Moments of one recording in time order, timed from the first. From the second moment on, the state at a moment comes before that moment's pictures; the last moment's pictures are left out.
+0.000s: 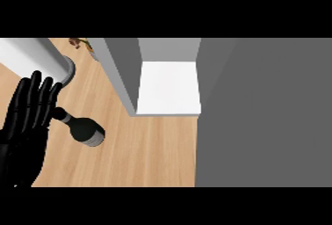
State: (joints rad) left arm 0.01 0.10 -0.02 -2.10 0.02 -0.04 0.01; right arm 0.00 -0.08 0.00 -2.10 0.01 -0.01 0.01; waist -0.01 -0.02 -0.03
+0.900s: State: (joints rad) left arm -0.33 0.00 0.07 -1.83 -0.55 0.98 0.27; right arm 0.10 -0.11 0.19 -2.23 -0.23 0.21 0.12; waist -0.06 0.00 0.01
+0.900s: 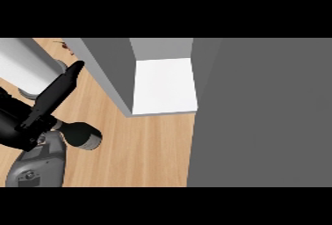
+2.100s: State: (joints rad) left arm -0.67 0.00 -0.10 -1.63 -1.42 0.98 1.12; right arm 0.07 -0.13 0.21 -2.38 -0.30 0.15 0.32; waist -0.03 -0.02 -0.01
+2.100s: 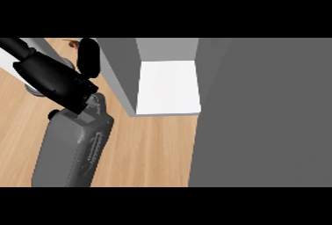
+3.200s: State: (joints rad) left arm -0.94 0.00 -0.15 -1.61 -1.67 0.76 1.34; right arm -0.04 -0.12 0.21 -2.39 -0.25 0.03 0.43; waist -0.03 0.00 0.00
